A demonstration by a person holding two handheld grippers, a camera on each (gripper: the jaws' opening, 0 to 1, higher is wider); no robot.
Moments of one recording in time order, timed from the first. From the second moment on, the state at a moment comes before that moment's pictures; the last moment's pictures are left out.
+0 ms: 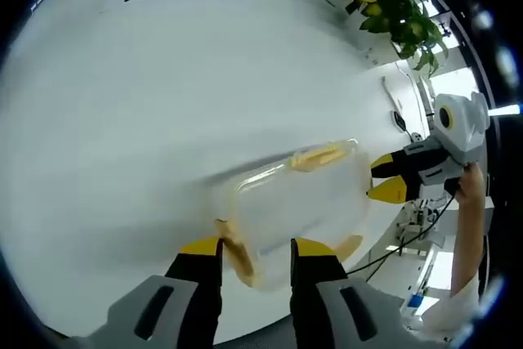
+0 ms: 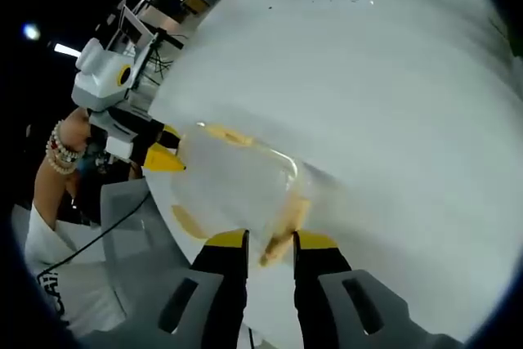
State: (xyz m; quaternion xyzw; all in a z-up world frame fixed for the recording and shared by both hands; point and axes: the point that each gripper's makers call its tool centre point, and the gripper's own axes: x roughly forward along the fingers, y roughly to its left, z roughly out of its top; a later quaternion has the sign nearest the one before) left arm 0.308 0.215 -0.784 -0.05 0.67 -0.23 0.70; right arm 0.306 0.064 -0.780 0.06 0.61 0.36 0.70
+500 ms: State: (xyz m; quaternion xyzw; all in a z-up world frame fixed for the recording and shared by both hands) left arm 0.309 0.215 -0.789 -0.05 0.67 -0.24 0.70; right arm 0.304 0.066 -0.782 0.07 0.62 0.35 0.70
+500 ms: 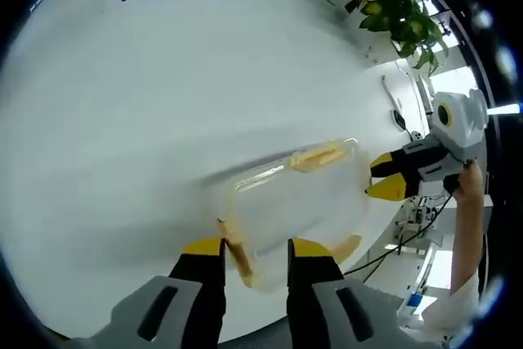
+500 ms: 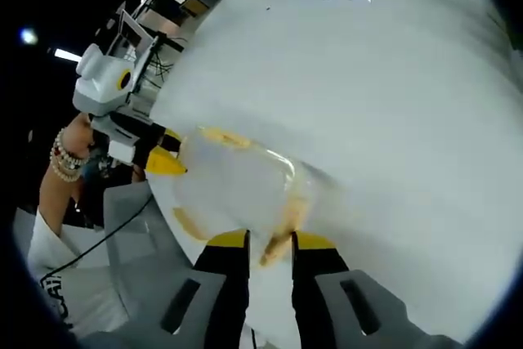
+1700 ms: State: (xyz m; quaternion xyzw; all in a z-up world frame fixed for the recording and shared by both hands) left arm 0.302 0.203 -0.789 -0.03 0.65 -0.25 0.71; right arm 0.311 0.066 -0.777 0.11 0.60 0.36 0.70
